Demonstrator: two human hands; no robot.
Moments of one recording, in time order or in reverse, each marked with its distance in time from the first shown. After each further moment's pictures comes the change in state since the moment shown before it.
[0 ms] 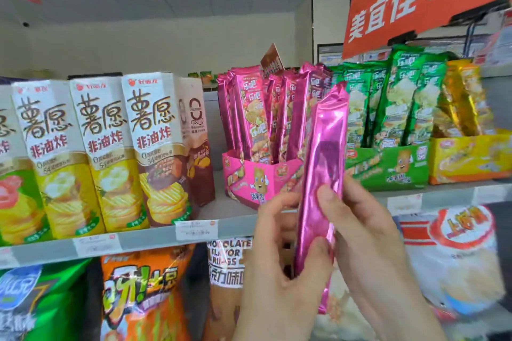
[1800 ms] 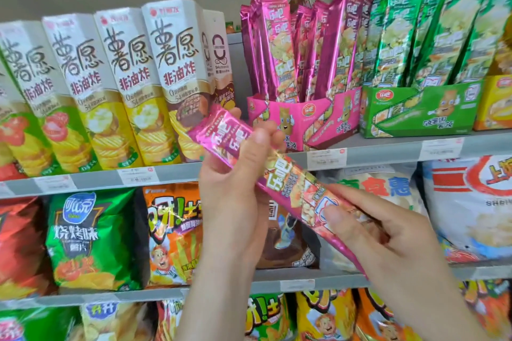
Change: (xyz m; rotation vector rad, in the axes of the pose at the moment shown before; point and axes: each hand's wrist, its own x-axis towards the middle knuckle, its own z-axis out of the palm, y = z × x) left_hand 0.009 0.021 -0.041 -0.457 0.349 -0.117; right_hand -0.070 0.016 -0.014 -0.483 -0.112 0.070
